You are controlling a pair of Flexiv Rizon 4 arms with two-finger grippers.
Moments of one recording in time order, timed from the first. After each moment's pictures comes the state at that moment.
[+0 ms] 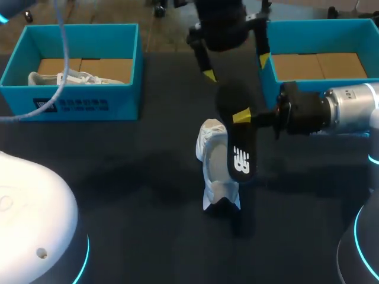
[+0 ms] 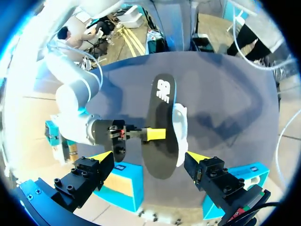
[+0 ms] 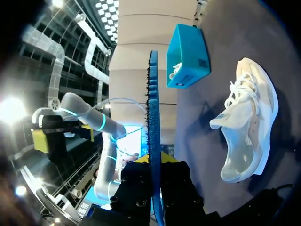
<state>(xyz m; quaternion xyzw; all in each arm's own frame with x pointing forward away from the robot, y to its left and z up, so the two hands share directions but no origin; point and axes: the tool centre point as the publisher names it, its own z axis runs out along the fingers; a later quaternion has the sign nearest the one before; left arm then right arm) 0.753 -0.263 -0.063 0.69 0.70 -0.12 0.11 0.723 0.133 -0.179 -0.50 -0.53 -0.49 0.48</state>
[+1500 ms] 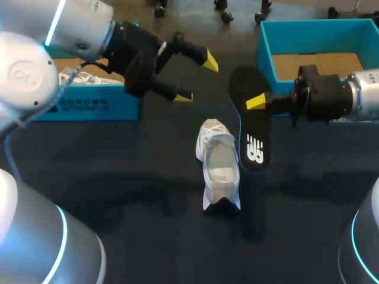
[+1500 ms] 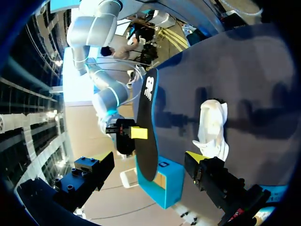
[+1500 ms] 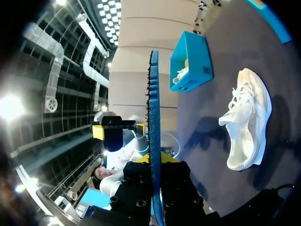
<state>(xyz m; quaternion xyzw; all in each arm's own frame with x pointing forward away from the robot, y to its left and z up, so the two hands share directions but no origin) 0.747 -0.201 -0.083 0.62 0.60 -0.35 0.35 0.715 0.112 -0.134 -0.52 -0.54 -0.49 0.46</state>
